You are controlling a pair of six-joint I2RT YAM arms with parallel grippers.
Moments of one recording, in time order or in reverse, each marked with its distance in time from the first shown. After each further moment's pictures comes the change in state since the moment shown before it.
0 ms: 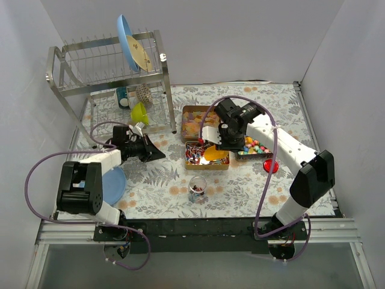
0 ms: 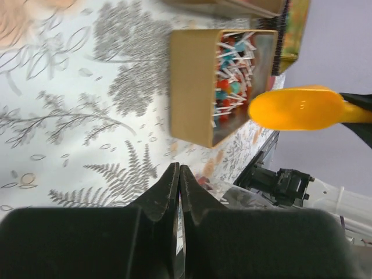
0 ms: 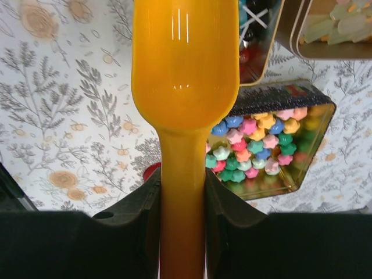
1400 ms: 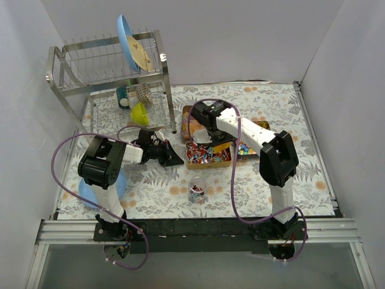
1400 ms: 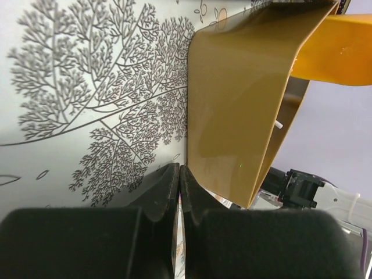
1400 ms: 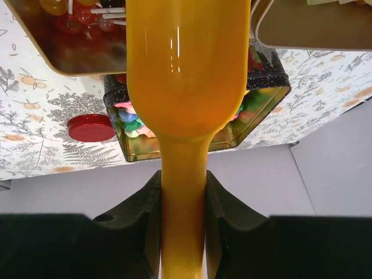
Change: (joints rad) left arm -0.224 0.363 0.040 0.299 -0.063 -0.170; right arm 0.080 0.369 0.253 -0.109 0.485 -0.082
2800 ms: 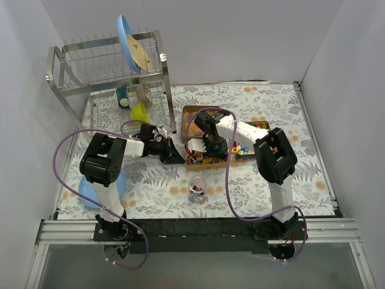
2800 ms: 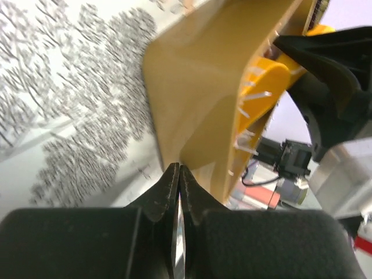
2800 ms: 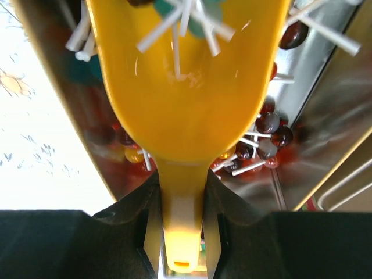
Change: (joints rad) left arm 0.003 0.045 0.121 -0.165 0.115 0.108; right arm -0.026 0.044 -0.188 0.232 -0.411 0.012
